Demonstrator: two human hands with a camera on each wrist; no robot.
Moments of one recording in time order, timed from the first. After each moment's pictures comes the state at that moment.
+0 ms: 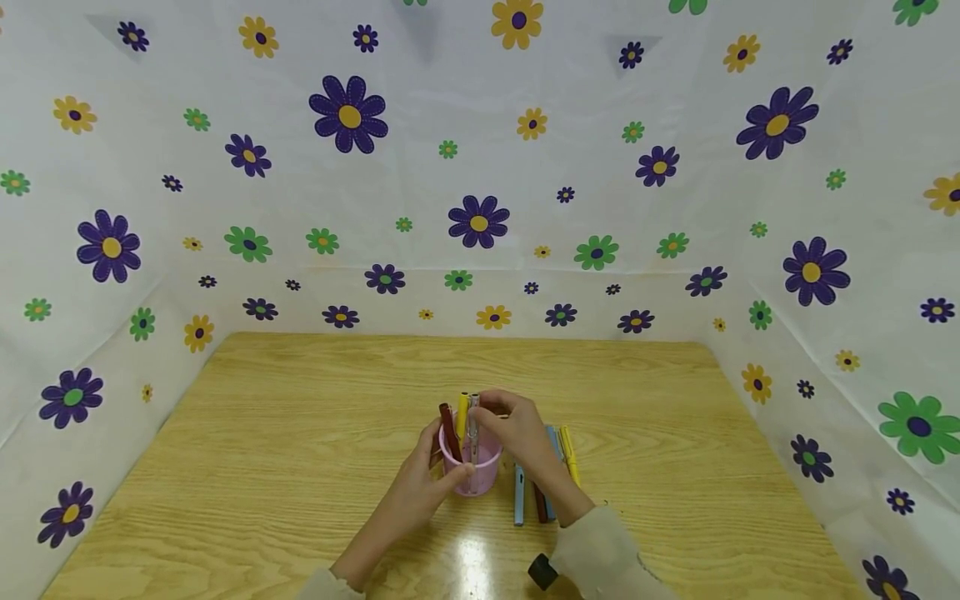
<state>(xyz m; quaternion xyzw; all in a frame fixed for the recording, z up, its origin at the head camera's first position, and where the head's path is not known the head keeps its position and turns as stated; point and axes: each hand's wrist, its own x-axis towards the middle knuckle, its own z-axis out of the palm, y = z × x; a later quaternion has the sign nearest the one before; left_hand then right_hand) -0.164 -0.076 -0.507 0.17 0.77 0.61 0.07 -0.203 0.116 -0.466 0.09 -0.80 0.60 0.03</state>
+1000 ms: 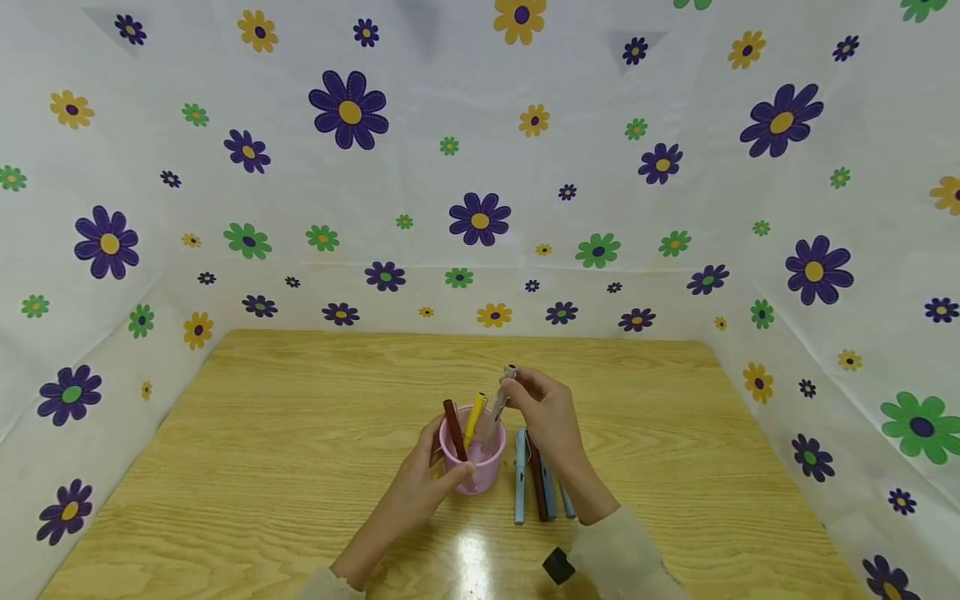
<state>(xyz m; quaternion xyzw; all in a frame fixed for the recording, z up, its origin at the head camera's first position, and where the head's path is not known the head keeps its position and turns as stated) -0.163 -0.076 -0.507 0.17 0.77 0.61 0.05 -0.196 0.137 -0.434 0.05 -0.72 0.68 0.09</state>
